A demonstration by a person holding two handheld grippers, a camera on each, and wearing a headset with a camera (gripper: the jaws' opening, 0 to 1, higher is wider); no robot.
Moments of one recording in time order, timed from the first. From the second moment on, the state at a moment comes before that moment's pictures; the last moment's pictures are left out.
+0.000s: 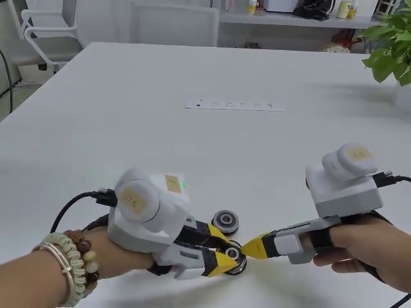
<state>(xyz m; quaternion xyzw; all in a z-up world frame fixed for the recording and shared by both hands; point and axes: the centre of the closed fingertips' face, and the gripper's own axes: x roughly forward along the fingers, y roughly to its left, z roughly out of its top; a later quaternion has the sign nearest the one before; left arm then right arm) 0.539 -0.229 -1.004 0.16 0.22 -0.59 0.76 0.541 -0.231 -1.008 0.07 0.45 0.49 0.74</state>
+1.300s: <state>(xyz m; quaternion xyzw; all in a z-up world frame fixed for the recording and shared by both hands) 0.539 -0.177 -0.878 0.17 0.12 -0.54 0.81 0.570 -0.226 -0.955 0.15 0.38 0.49 0.77</state>
